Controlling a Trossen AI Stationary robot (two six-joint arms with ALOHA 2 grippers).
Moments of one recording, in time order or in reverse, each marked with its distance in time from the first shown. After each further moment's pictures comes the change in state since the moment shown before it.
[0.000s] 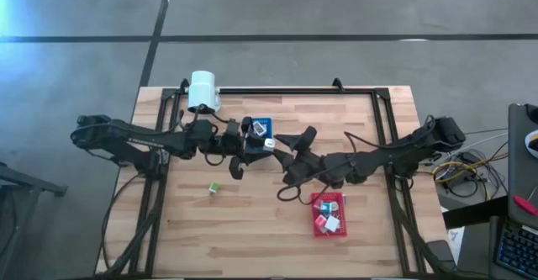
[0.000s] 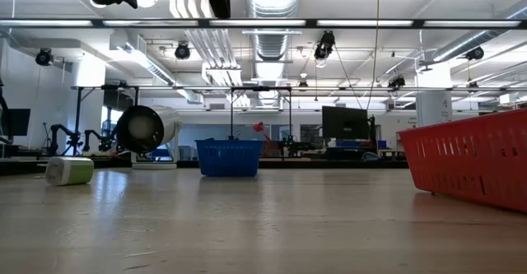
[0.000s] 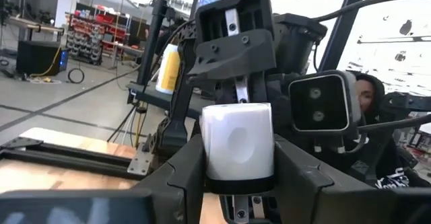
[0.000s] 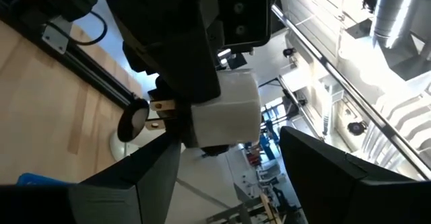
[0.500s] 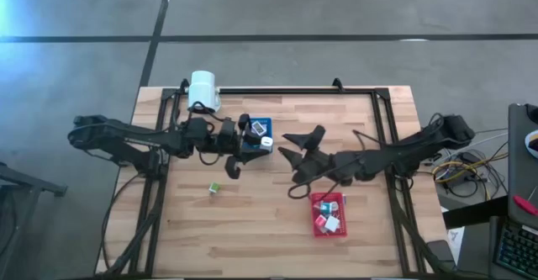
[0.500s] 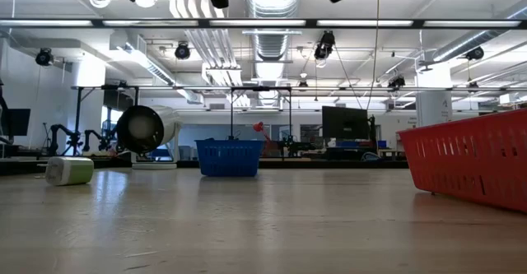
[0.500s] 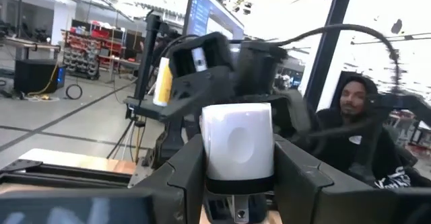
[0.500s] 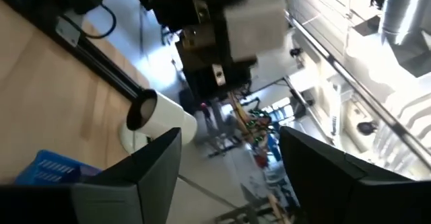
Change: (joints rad) left arm -0.002 -0.040 0.006 -0.007 0.011 0.046; right arm -0.002 -0.122 -0.137 -0.015 -0.027 0.048
